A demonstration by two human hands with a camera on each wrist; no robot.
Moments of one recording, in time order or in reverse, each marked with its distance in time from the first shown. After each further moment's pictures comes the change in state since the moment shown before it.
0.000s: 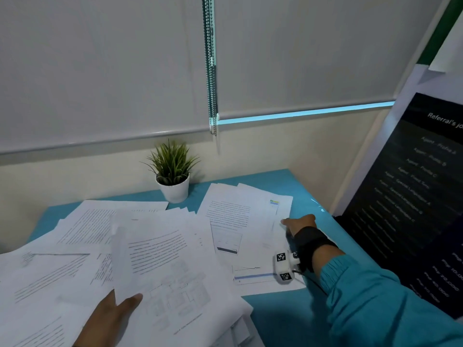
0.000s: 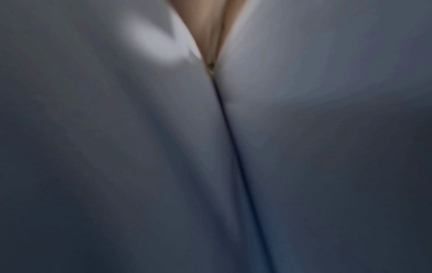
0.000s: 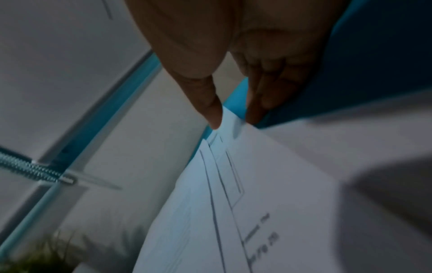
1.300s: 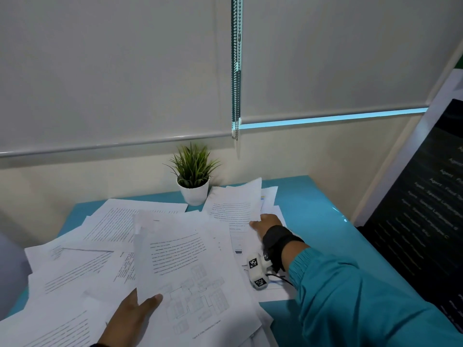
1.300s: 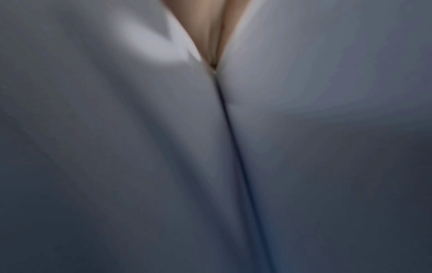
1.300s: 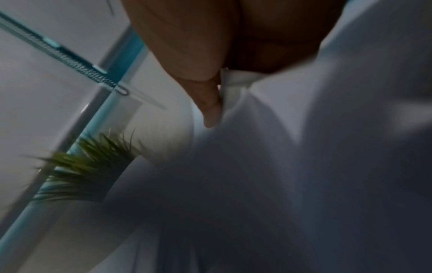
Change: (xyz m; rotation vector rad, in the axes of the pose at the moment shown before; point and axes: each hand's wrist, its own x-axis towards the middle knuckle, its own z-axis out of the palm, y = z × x) left_hand 0.004 -0.006 -0.001 -0.151 -0.068 -0.006; right_hand -0.038 -0.044 0.112 -0.336 -0.336 -0.333
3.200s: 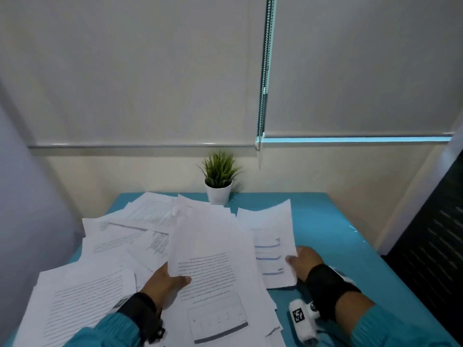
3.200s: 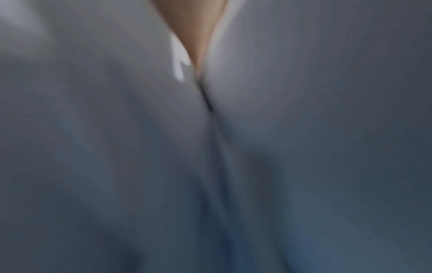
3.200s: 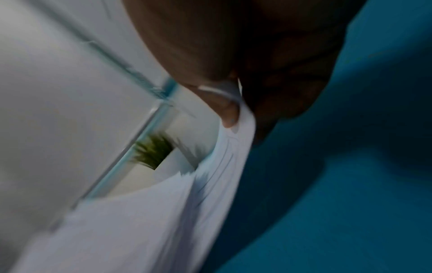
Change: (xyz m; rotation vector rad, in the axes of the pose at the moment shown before) left_hand 0.003 -0.024 0.018 -0.646 -0.169 -0.077; right_hand -0.114 0.063 -0.040 -0.199 0.012 -0.163
